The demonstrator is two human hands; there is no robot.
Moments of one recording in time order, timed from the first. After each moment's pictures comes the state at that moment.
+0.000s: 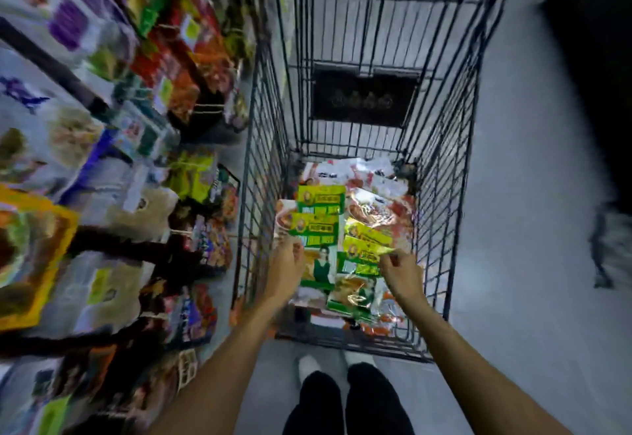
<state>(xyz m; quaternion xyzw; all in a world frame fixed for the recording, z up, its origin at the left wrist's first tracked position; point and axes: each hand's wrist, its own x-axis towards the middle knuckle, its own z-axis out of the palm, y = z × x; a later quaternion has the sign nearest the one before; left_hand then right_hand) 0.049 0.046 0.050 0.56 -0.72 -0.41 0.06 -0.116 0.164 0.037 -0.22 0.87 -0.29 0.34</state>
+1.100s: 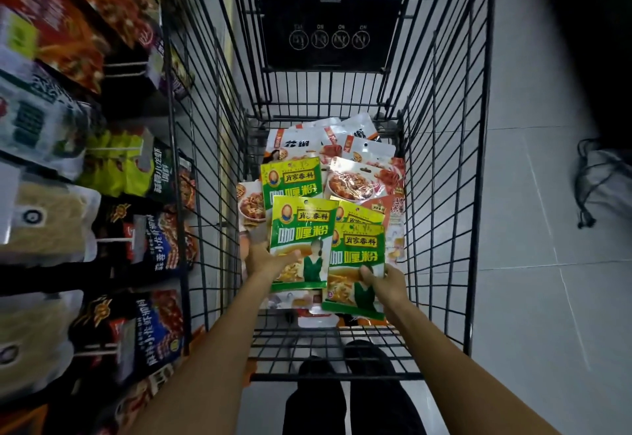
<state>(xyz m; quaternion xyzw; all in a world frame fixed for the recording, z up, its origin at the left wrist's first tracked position) 0.032 0.011 -0.088 0.67 -0.50 -0.55 -0.01 -0.105 0.173 -0.089 0.10 0.80 -0.35 0.47</state>
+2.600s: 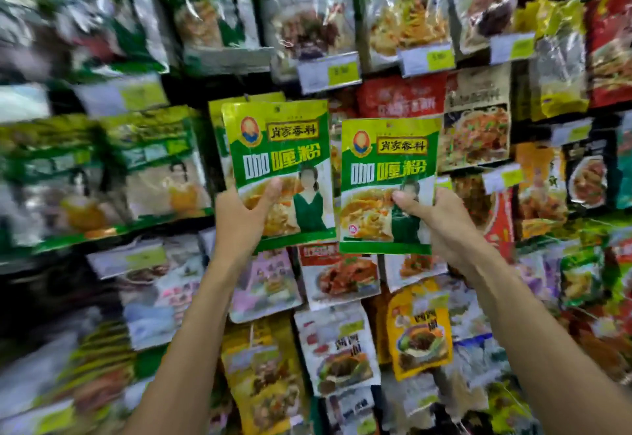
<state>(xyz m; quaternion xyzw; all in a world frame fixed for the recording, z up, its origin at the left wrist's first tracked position) 0.373 0.235 0.589 0.61 -0.45 0.12 0.65 0.183 0.052 0.556 -0.66 0.15 -0.46 0.57</state>
